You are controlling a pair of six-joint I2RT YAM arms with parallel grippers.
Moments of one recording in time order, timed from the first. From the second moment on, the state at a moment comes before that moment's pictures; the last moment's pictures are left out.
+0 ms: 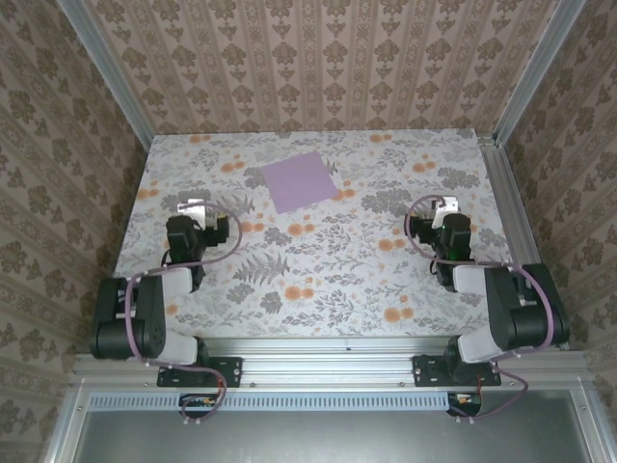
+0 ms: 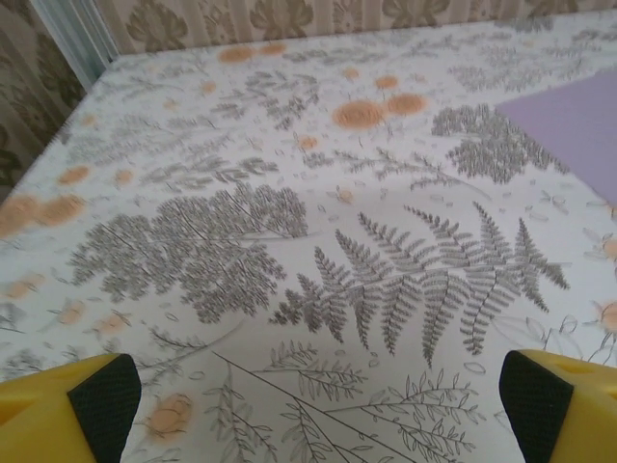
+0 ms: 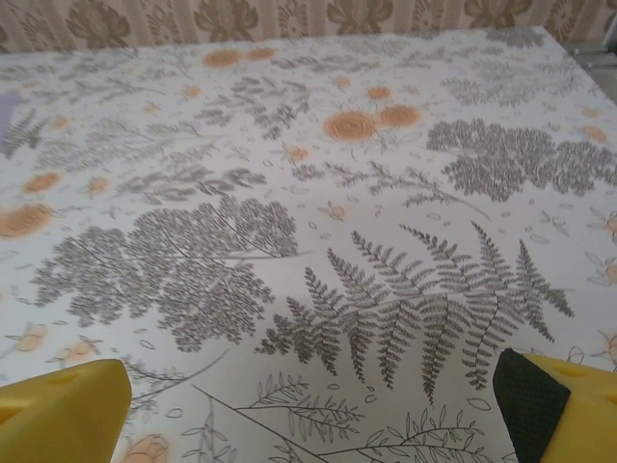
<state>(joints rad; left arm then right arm) -0.02 1.39 0.43 0.58 -0.03 0.08 0.00 1.44 0.40 0.67 0.04 0.05</state>
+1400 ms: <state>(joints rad) -0.40 2.32 2.01 -0.75 0.00 -0.22 0.37 1.44 0.94 -0.07 -0.34 0.23</state>
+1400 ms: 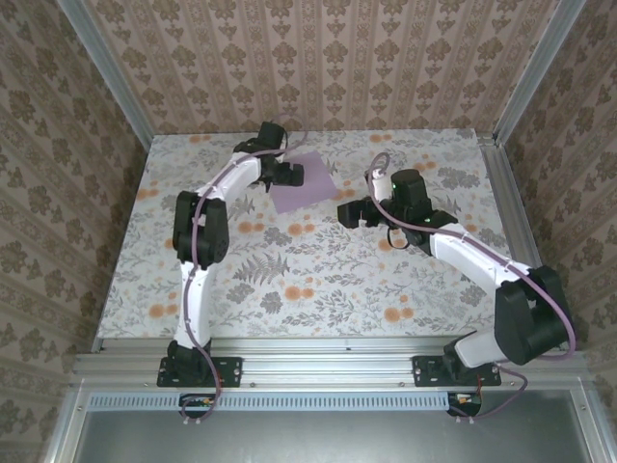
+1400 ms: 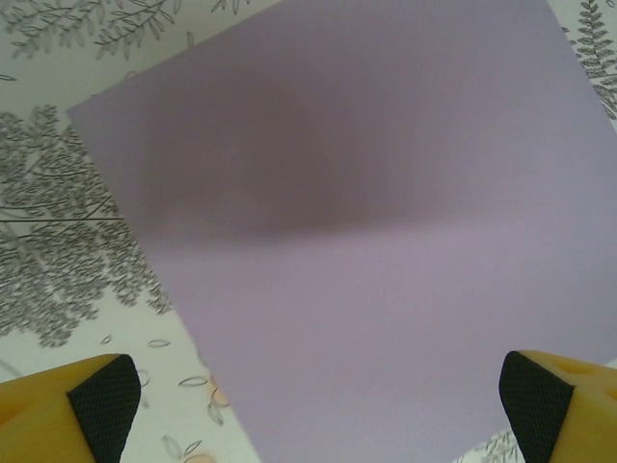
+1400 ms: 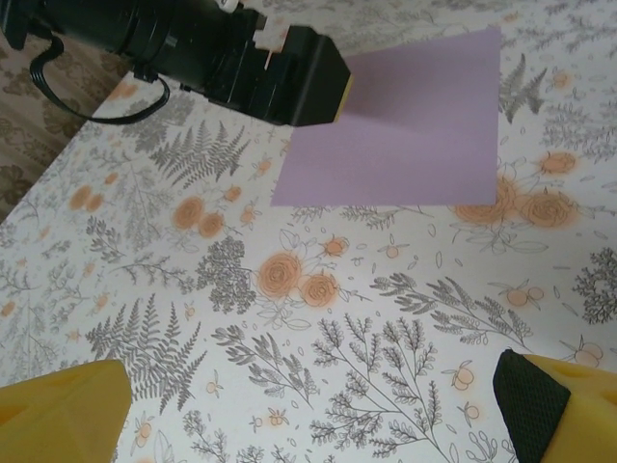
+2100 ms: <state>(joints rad) -0.49 2.43 2.07 -0.84 -0.05 -0.32 0.37 1.47 0.94 -0.07 -0.32 0.27</state>
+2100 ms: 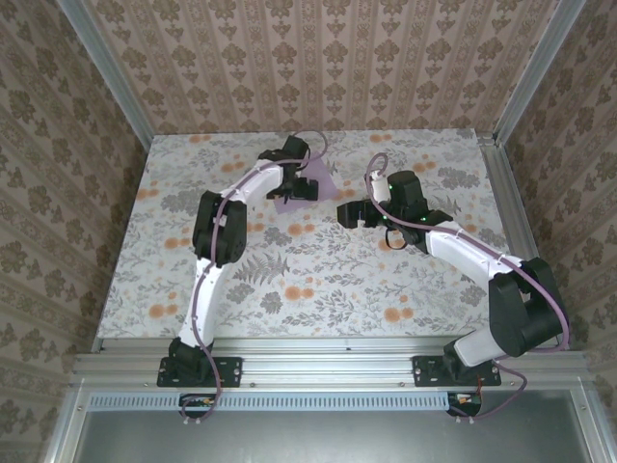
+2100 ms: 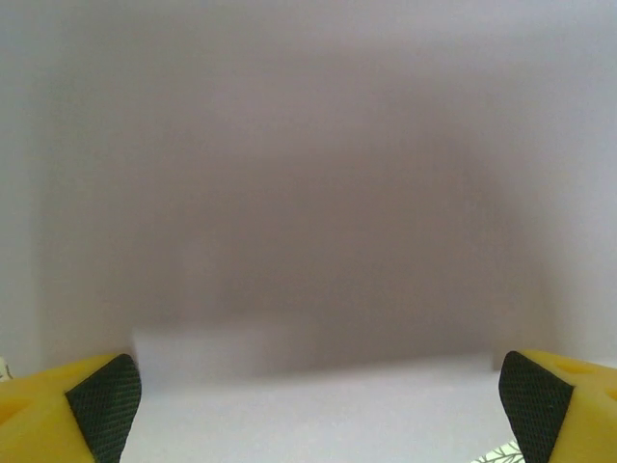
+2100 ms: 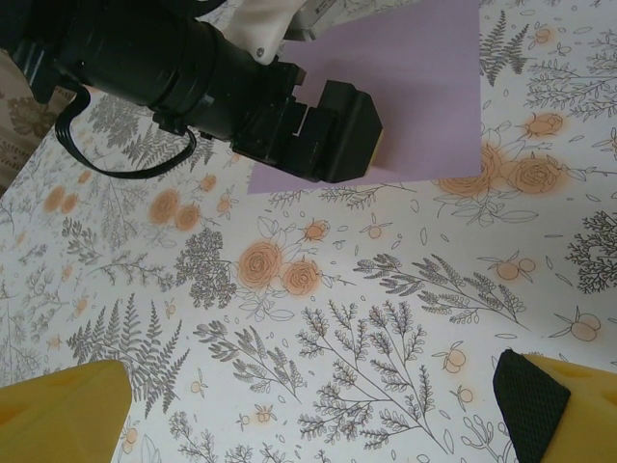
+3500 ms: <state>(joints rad) -0.92 1.89 1.21 -0.64 -0.05 -0.44 0.40 1.06 0.80 -0.53 -0.26 0.32</state>
